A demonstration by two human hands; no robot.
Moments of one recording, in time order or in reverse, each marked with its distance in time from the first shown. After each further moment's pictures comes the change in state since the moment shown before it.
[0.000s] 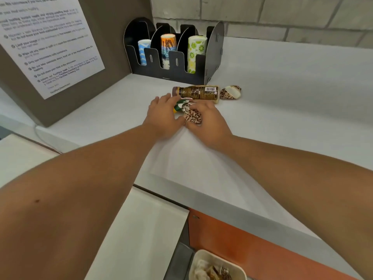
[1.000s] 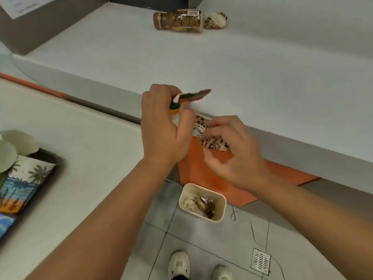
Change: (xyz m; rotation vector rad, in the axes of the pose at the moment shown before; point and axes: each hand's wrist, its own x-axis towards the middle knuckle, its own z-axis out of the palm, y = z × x) left_hand -0.243 0.108 0.016 -0.495 0.576 0.144; right_hand -0.272 -0.025 -0.065 0.137 0.067 -0.229
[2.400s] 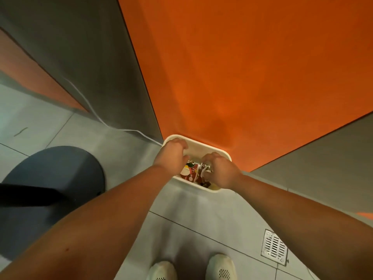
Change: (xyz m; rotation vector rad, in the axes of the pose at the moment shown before) left_hand -0.377 -0.293 0.203 0.422 -1.001 -0.407; right_hand -0.319 0.320 0.245 -0.268 -0.800 0.663
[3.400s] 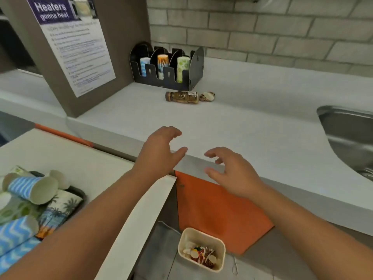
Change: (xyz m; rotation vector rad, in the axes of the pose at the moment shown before) left_hand -0.159 0.197 -0.557 -0.109 0.567 0.268; right_hand -0.231 -0.305 -0.463 0.088 0.549 -0.301
